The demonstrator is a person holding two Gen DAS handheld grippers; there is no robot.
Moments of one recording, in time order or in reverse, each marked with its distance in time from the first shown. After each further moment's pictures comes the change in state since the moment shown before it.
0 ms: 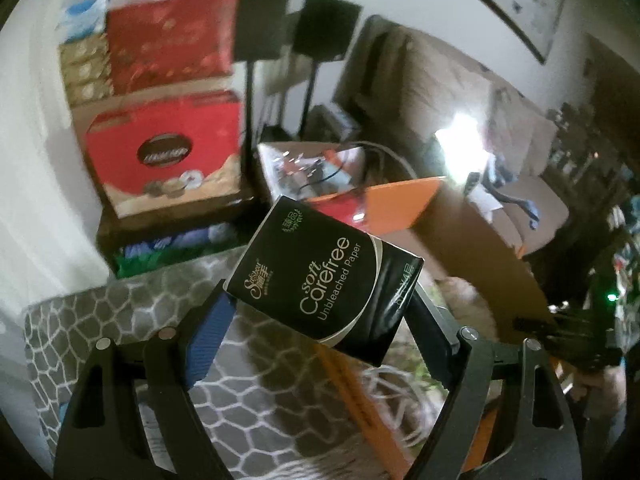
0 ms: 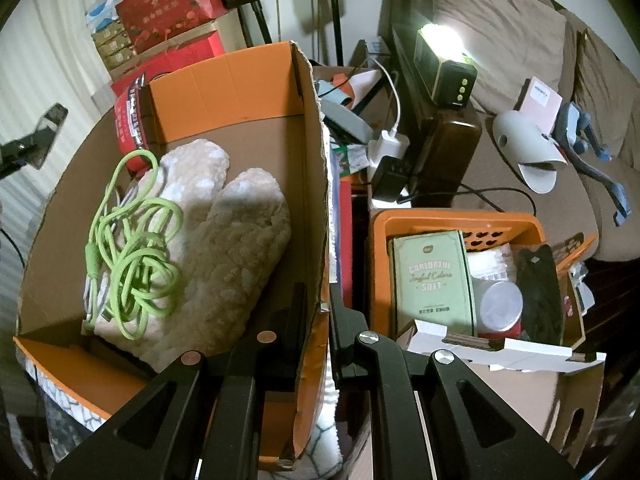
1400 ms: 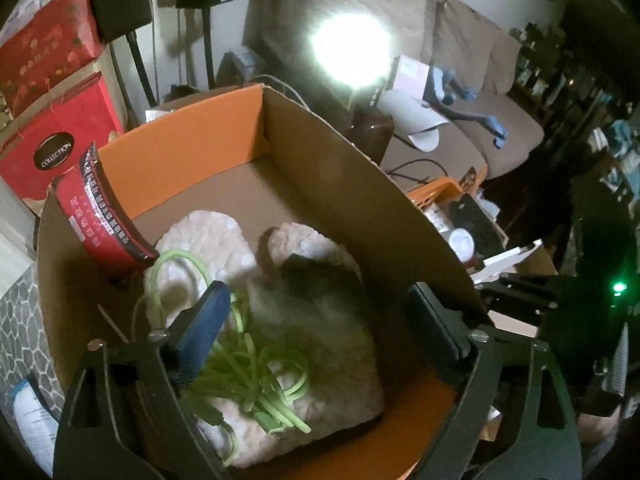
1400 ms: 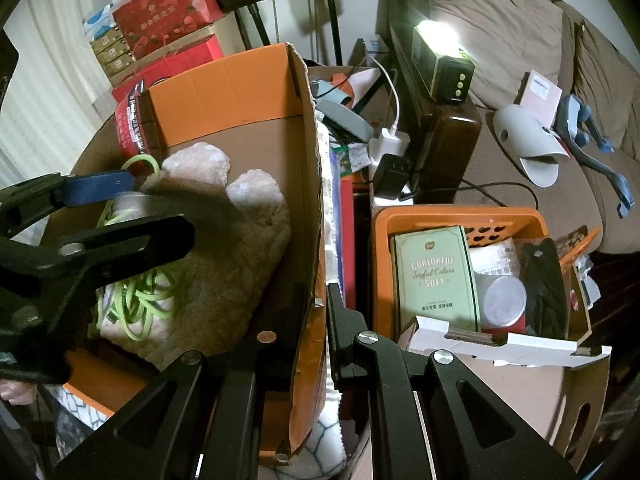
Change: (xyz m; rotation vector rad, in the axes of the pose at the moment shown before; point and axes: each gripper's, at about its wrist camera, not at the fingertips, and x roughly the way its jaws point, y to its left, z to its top) left arm 0.079 -0.185 -0.029 0.157 0.217 -0.067; right arm -0.003 -0.002 0.003 0.021 0.003 0.016
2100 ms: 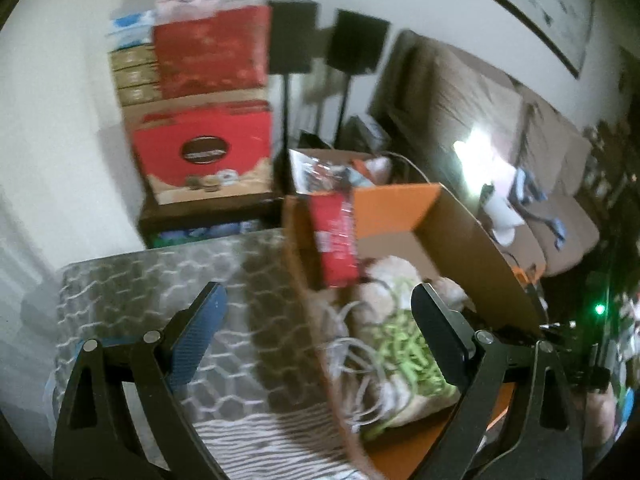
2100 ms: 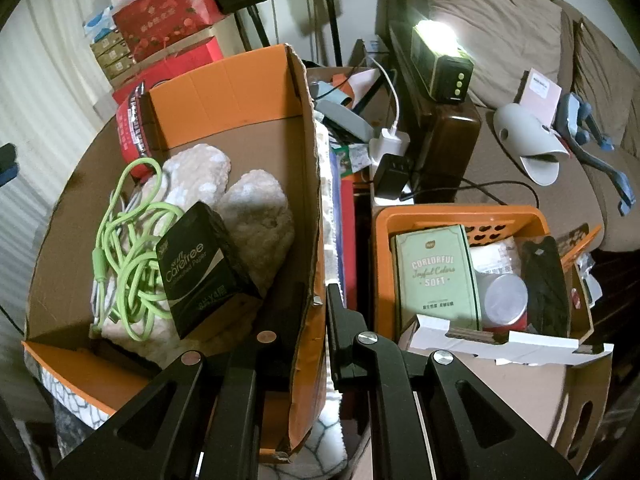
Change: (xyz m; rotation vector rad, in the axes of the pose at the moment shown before) left arm -0.133 0.141 -0.044 -0.287 -0.253 0.237; right arm -0.002 0.001 -0.003 0.000 -0.004 0.004
